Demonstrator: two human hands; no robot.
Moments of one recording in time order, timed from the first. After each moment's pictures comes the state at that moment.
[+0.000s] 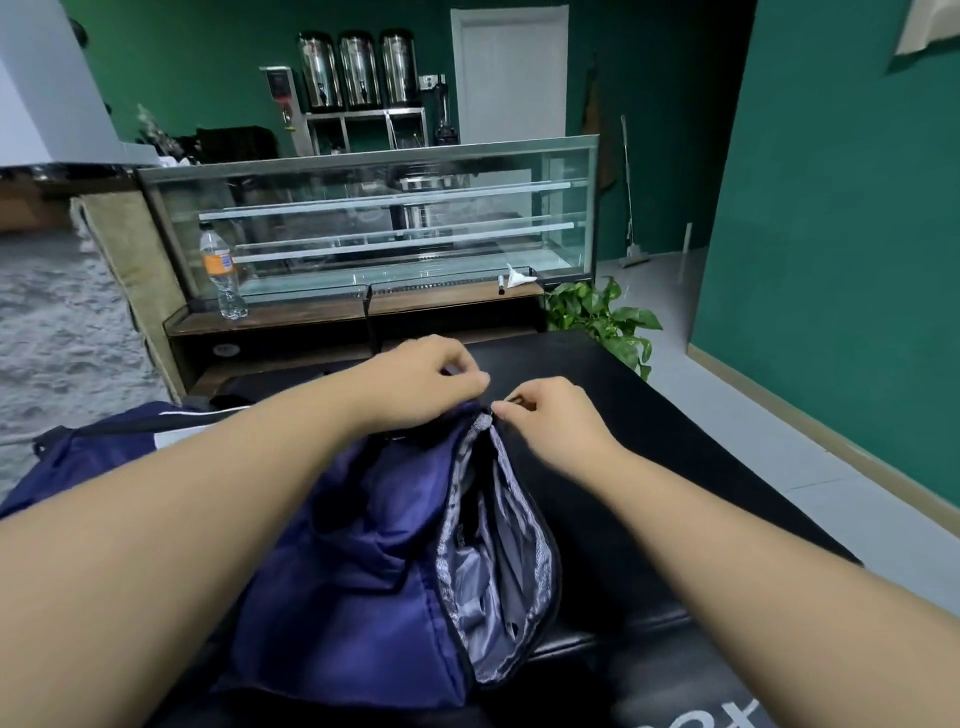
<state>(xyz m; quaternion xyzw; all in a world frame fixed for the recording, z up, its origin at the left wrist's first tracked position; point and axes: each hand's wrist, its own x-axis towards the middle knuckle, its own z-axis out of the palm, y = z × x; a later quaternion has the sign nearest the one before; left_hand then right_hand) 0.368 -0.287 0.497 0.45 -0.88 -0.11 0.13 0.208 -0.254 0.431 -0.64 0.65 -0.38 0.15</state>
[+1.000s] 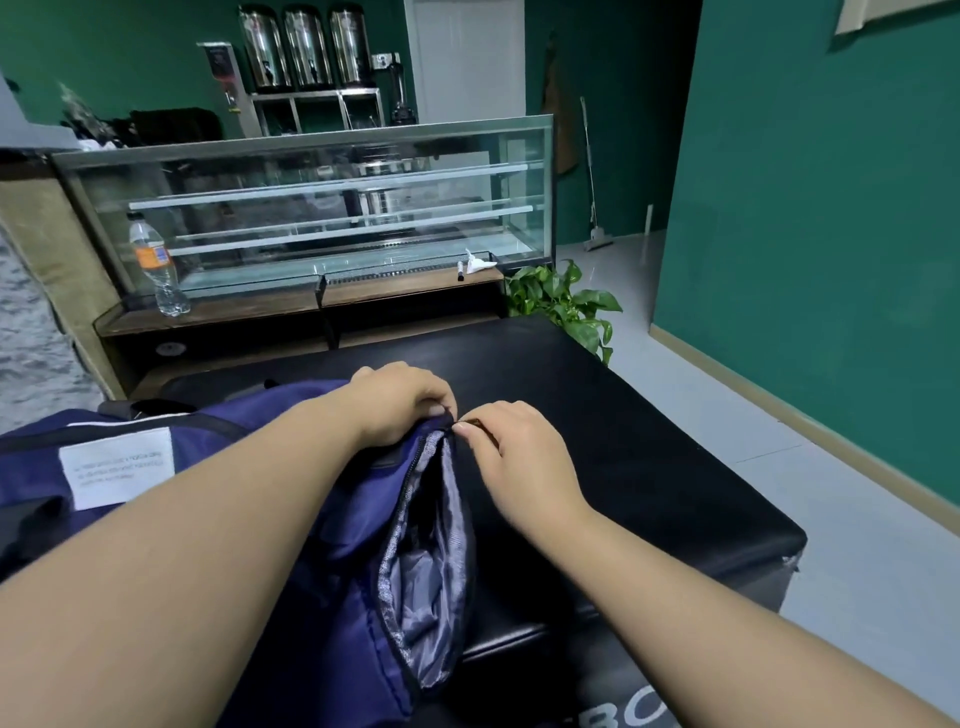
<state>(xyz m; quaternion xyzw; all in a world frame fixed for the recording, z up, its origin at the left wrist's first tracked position) 0.336 -0.330 0.451 0.41 -0.91 -0.02 0.01 0.204 -0.229 0.385 -0.67 0.60 -0.44 0.02</state>
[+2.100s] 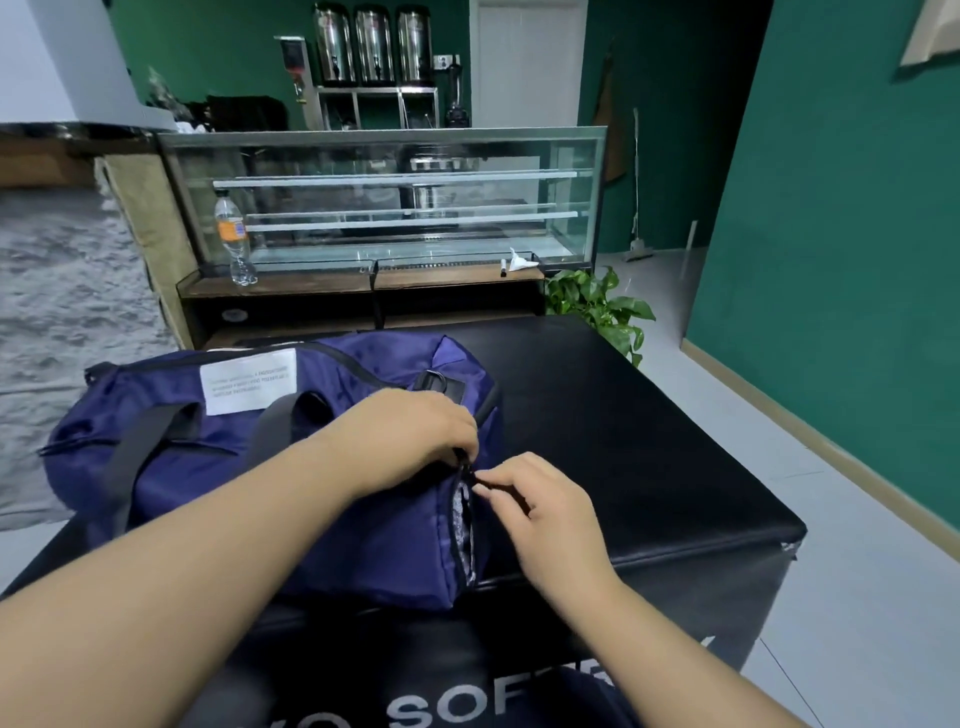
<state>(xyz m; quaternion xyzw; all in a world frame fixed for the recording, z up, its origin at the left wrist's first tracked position) 0.403 -0.243 0.432 0.22 -0.97 0.13 0.07 0.245 -0.148 0.354 -0.67 0.51 -0.54 0.05</state>
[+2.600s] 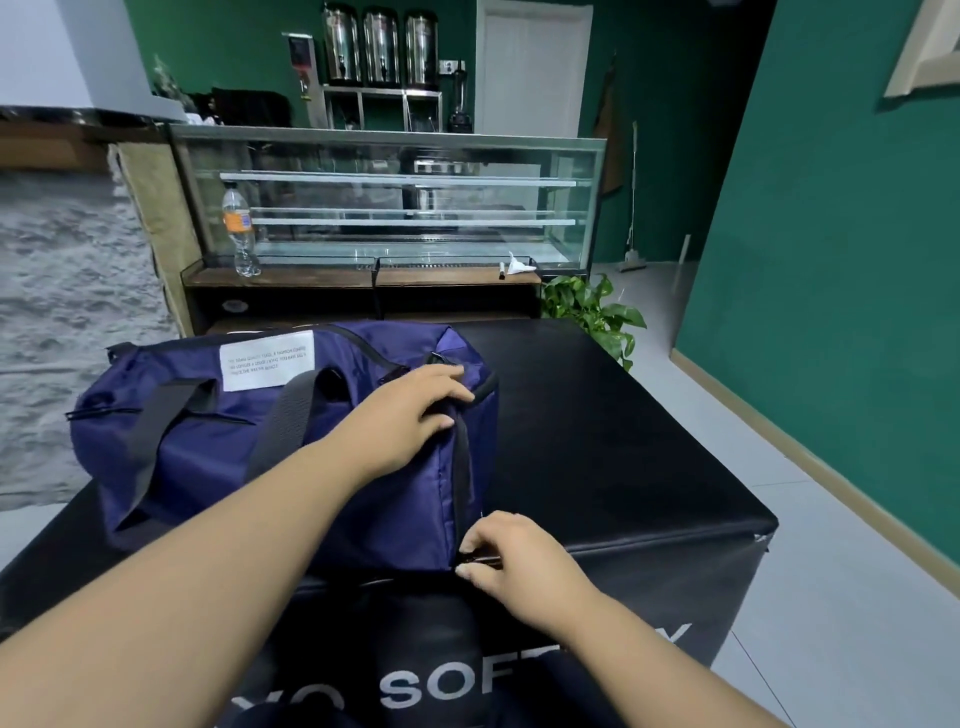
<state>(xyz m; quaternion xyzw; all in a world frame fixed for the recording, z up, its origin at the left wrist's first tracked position) 0.410 -0.228 0.420 0.38 -0.88 -0.11 0.26 0.249 -0.125 0.325 -0.76 0.59 -0.23 0.15</state>
